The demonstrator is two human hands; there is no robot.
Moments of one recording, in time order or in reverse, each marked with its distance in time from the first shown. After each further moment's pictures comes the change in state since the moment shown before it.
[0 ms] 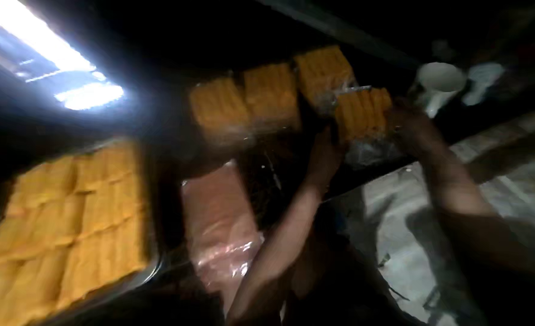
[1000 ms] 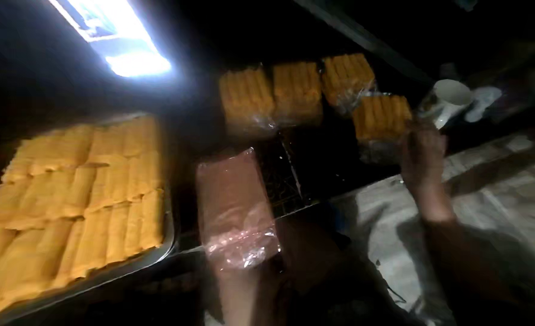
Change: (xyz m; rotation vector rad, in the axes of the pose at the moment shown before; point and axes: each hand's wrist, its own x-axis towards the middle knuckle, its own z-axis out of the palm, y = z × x) left_hand -0.295 -0.206 -0.005 -0.060 0.266 -0.112; right_hand -0.063 0.022 0.039 -0.539 0.340 -0.535
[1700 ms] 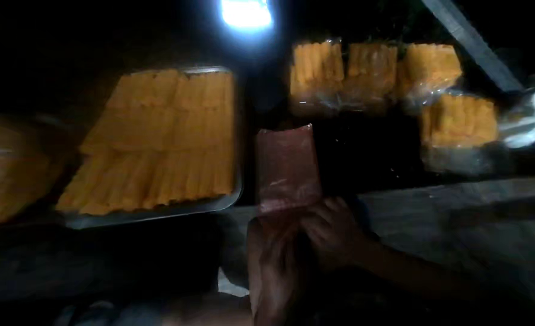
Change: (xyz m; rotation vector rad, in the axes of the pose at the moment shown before) left_hand 0.030 0.025 -0.044 0.003 0.522 0.319; right_hand -0.119 -0.196 0.087 0.431 -0.228 -0.746
